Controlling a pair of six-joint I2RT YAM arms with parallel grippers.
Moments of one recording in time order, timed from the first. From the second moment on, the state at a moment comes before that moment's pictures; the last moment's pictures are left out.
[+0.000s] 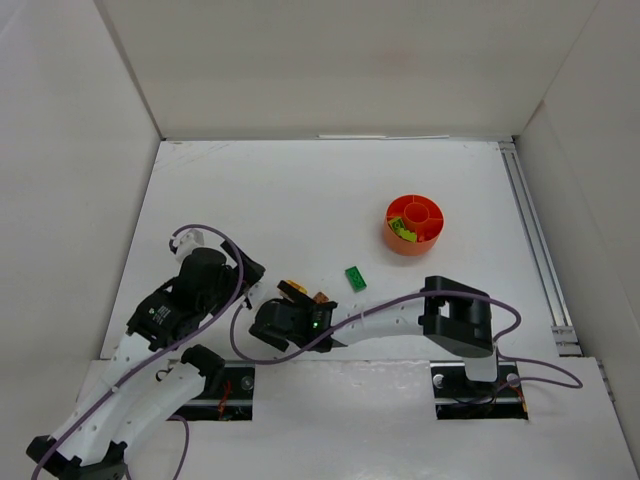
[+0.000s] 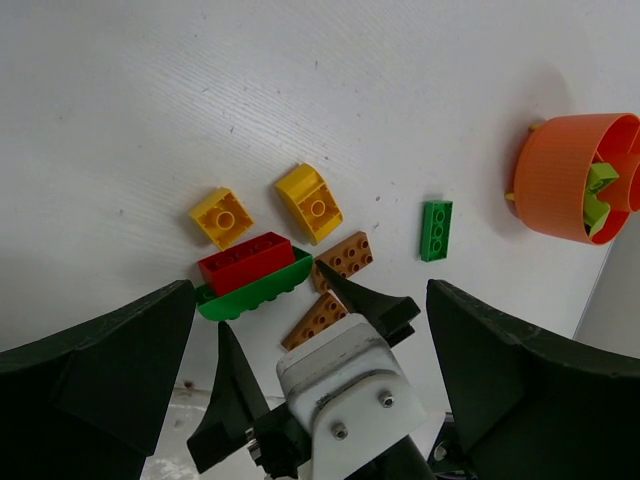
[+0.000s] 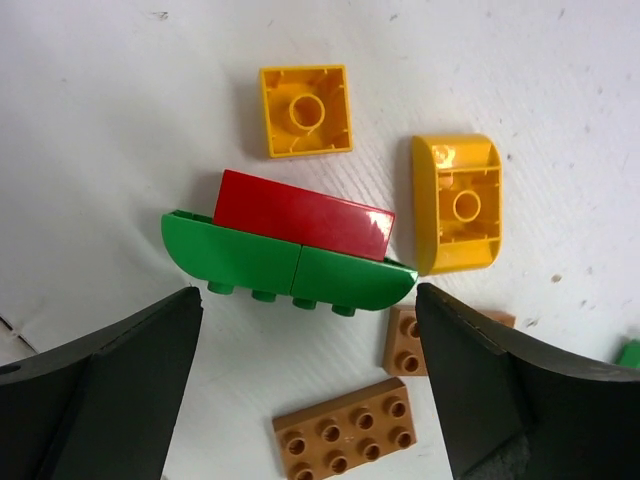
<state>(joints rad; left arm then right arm) -0.54 0.61 0.78 -0.93 -0.24 -1.08 1.40 1.95 1.28 -0.21 0.51 0.18</state>
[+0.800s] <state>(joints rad) -0.54 0.57 0.79 -0.95 -0.27 -1.08 1.29 2.01 1.35 -0.18 0.15 -0.26</state>
